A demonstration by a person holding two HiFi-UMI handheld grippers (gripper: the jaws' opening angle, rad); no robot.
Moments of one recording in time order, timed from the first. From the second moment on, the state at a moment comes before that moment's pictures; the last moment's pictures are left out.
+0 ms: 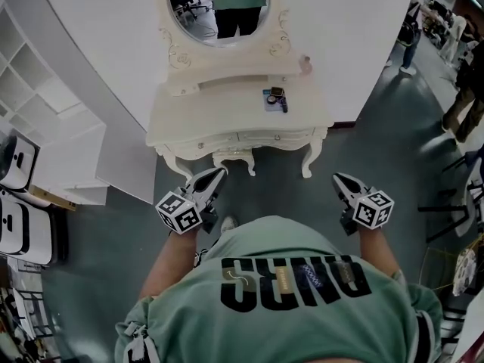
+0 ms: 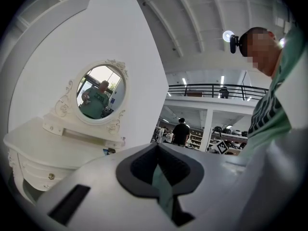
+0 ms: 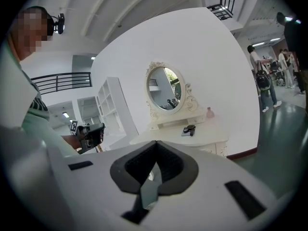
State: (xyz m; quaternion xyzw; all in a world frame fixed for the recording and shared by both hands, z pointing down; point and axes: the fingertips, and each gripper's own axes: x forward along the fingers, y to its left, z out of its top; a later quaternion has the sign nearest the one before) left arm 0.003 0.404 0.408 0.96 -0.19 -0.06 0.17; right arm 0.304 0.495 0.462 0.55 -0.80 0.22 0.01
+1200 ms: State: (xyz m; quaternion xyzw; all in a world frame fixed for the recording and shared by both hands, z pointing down) left arm -0.060 -0.013 0.428 0.97 -0.07 -0.05 0.22; right arm 0.195 0.101 0.465 0.60 -0.76 0.24 0.10
